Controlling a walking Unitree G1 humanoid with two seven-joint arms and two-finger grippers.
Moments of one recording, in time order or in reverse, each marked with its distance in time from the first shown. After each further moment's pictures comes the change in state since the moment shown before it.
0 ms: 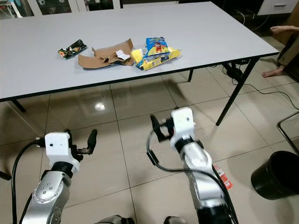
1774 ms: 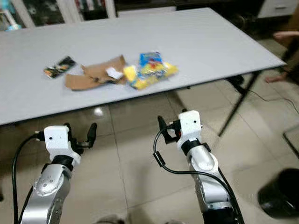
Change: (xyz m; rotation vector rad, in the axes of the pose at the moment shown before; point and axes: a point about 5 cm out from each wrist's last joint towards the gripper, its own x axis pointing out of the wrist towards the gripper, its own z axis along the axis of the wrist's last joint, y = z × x) left arm 0.010 0.002 0.011 -0.008 -0.029 0.010; right arm -0.009 -0.010 -0.010 -0.013 0.013 -0.031
